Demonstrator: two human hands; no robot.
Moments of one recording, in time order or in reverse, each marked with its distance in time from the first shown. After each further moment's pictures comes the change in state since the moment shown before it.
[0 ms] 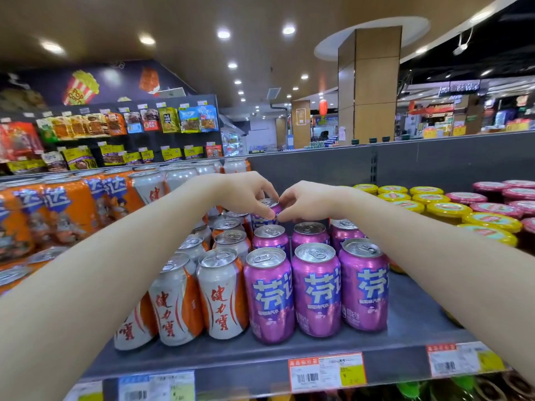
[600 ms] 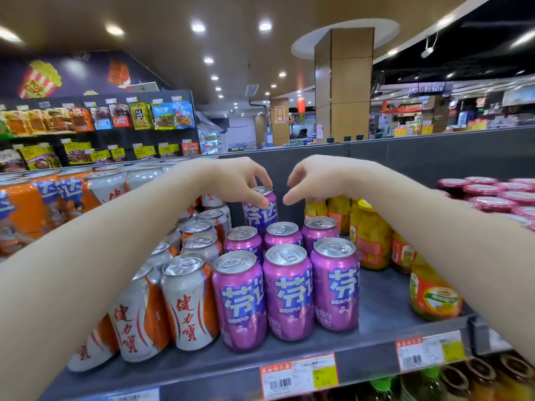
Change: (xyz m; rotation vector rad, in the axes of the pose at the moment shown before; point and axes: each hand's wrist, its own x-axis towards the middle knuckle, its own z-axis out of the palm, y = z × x) left_hand 0.021 0.031 -0.017 -0.020 0.016 0.033; right_hand -0.045 0.016 -0.056 -0.018 0.100 0.151
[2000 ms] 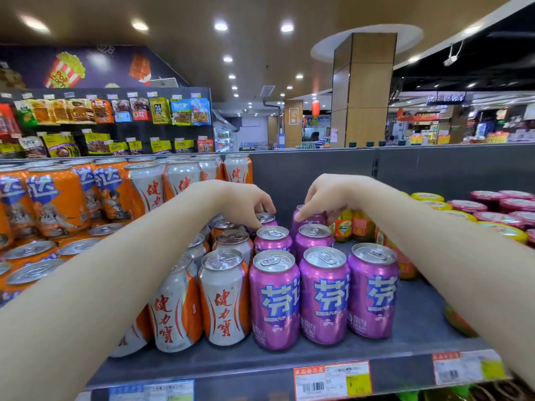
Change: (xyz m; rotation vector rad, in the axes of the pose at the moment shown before) left_hand -0.028 -0.035 0.031 0.011 -0.163 -0.106; right_hand 0.056 -0.004 0.040 0.021 -0.139 0.133
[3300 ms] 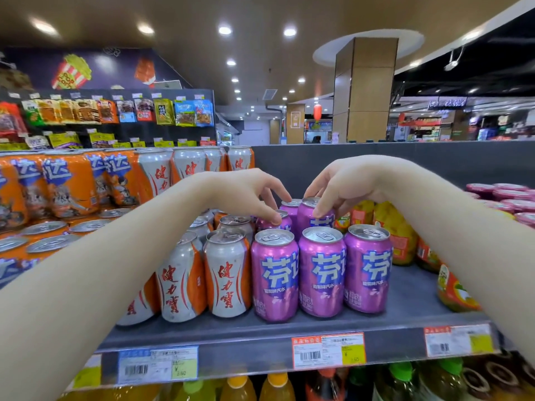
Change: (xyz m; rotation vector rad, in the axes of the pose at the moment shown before) left_hand -0.048 0.018 0.010 -0.216 0.152 0.148; right_hand -0.071 -0.004 -0.012 0.167 -0.115 -0.063
